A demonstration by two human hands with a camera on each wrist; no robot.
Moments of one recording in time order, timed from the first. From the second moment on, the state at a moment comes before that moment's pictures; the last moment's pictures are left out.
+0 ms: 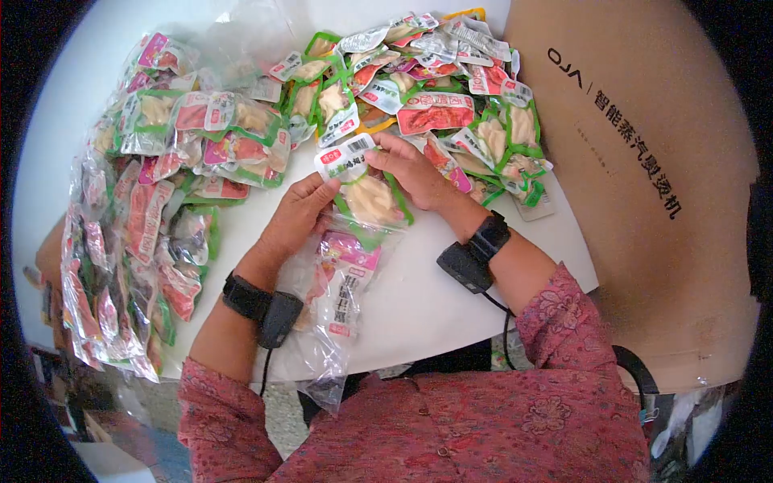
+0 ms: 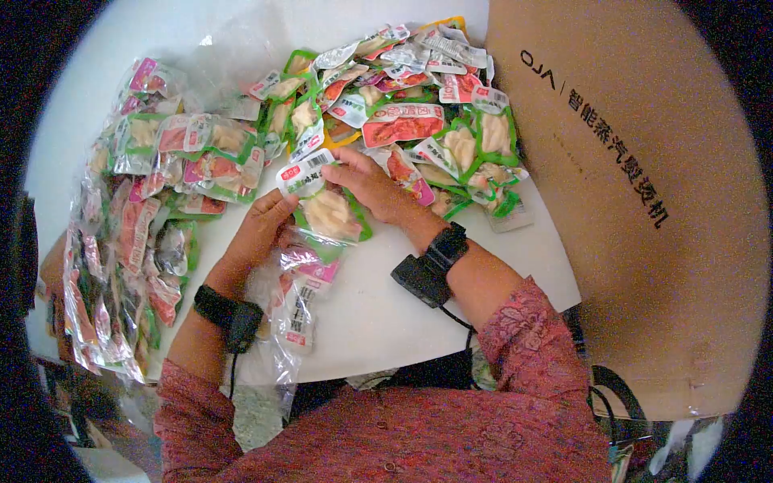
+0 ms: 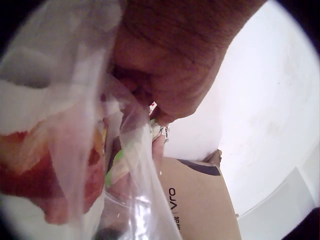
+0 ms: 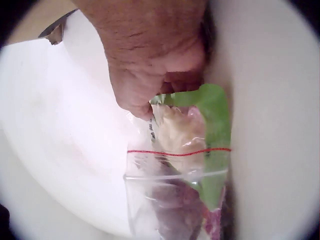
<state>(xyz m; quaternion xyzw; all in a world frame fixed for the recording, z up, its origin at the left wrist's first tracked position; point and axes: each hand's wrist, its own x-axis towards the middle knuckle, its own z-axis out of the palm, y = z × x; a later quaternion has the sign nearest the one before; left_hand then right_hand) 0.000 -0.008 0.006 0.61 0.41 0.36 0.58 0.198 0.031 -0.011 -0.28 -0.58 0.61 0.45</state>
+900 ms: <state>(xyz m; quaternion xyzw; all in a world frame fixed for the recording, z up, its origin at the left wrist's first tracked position) 0.004 0.002 -0.004 0.64 0.44 0.33 0.53 0.198 -0.080 0.134 -0.16 -0.89 0.09 0.42</state>
